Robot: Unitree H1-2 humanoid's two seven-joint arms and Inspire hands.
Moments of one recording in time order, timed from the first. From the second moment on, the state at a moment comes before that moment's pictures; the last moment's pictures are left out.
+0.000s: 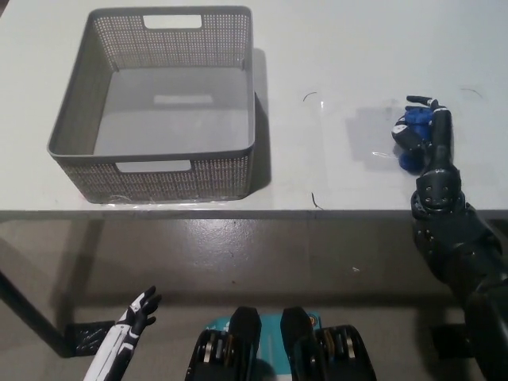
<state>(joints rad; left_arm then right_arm) 0.07 0.20 -0.04 0.19 0.05 -0.28 -0.11 -1.01 -0.14 -0.04 1.40 -0.11 -0.29 -0.44</state>
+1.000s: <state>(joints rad) 0.09 0.20 -0.04 0.19 0.06 -0.28 -0.11 -1.15 0.00 0.03 1.14 -0.13 -0.31 -0.48</state>
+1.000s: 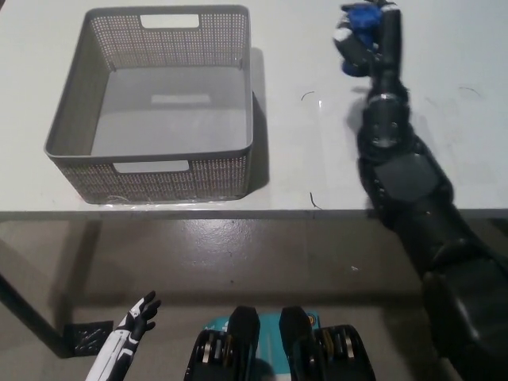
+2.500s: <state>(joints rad) 0.09 0.20 -0.05 0.18 0.06 -0.28 -0.11 -1.24 0.29 0.22 1.41 -0.20 -0.30 -0.39</state>
